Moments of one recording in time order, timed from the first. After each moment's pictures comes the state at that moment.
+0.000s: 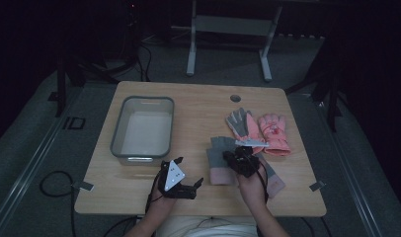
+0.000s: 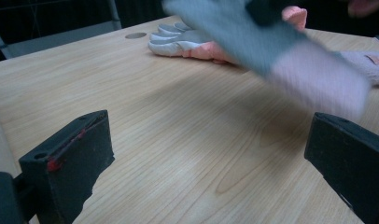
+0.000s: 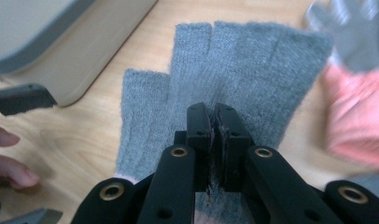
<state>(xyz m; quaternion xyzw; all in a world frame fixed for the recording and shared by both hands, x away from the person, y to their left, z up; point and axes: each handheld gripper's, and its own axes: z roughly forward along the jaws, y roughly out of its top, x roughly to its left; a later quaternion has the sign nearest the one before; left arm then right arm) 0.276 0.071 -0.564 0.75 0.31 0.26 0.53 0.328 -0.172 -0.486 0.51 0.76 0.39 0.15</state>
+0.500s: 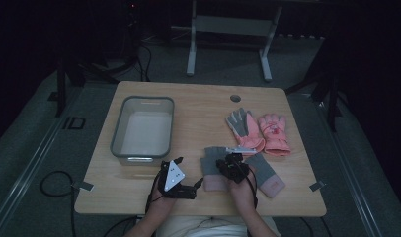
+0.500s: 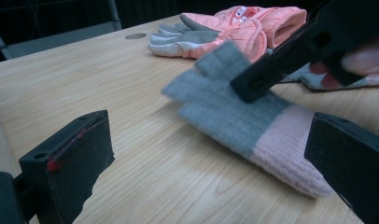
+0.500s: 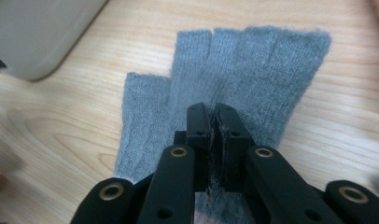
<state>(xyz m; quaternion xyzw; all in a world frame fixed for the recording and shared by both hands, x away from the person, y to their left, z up) 0.276 0.071 -0.564 0.75 0.31 0.26 0.53 0.333 -0.153 -0.533 0.53 0.76 0.36 0.13</state>
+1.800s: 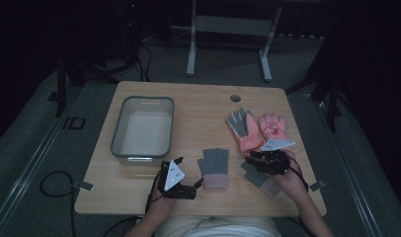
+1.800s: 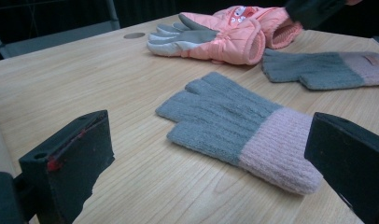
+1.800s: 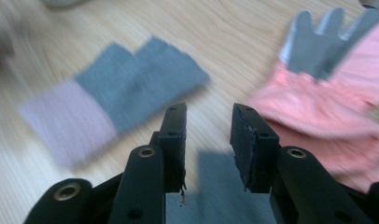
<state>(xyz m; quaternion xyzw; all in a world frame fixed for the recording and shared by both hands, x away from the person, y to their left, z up) 0.276 0.071 -0.564 0.75 0.31 0.26 0.53 0.348 -0.275 -0.491 0.31 0.86 0.36 0.16</state>
